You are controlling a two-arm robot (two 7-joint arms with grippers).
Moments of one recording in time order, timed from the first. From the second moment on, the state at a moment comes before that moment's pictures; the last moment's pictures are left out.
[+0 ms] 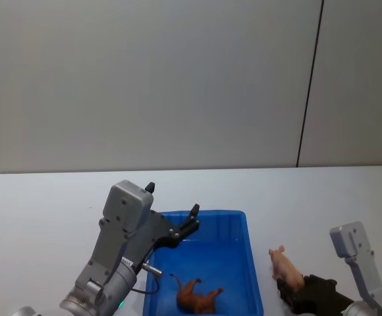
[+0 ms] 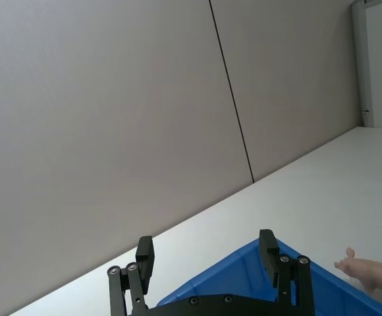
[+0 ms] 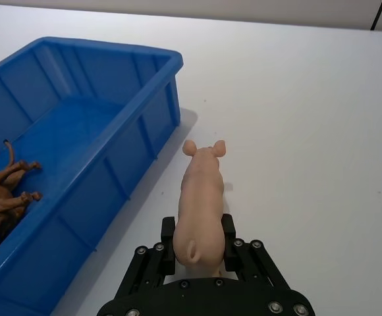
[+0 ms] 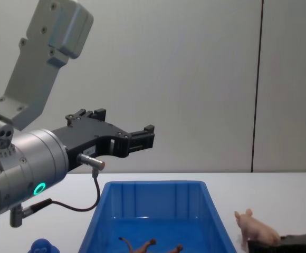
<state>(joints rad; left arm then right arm) -0.24 0.38 0.45 -1.63 -0.20 0.01 -0.01 0.18 0.27 -0.30 -1.42 0.31 0.34 0.25</state>
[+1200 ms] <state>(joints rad) -0.24 0.38 0.45 -1.63 -0.20 0.01 -0.01 0.26 0.24 -0.31 -1.54 0.30 0.34 0.39</state>
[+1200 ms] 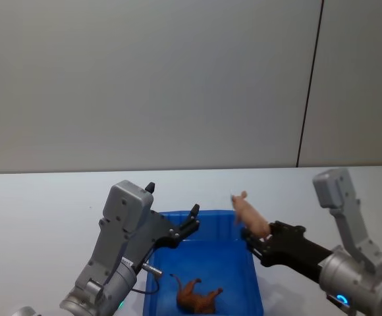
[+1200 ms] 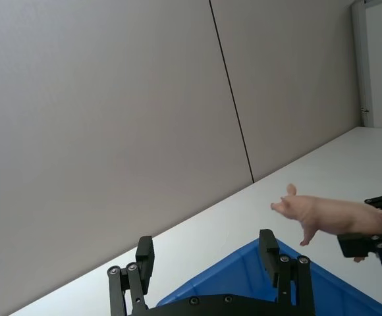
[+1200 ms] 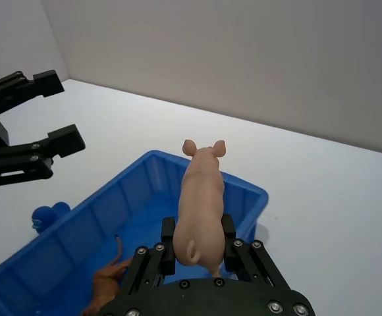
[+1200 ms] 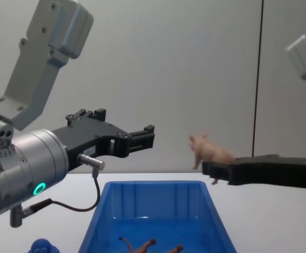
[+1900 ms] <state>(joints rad) -0.24 0.38 0.45 -1.63 -0.20 0.01 -0.01 0.30 0.22 -0.32 -1.49 0.33 0.37 0.43</state>
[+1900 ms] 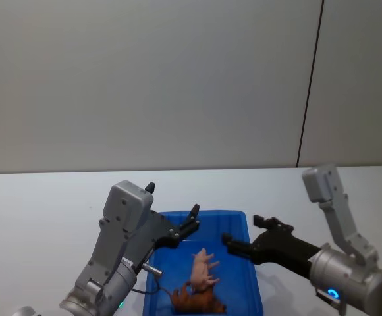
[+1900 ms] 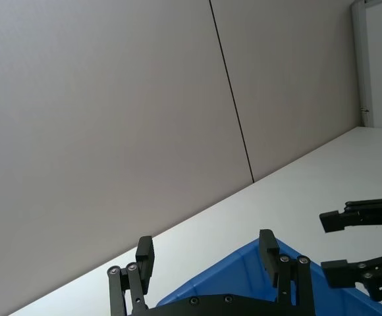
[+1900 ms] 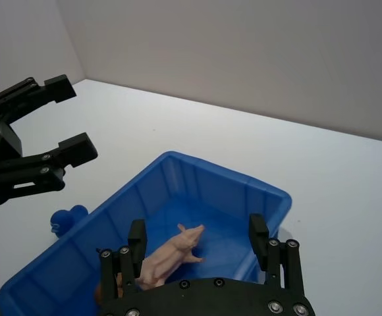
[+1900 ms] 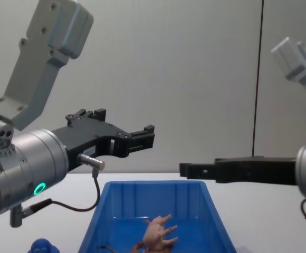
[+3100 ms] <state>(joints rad) -0.20 0.42 0.44 -1.66 -0.20 0.04 0.02 0.17 0.35 -0.25 -1.58 0.34 0.26 0.37</state>
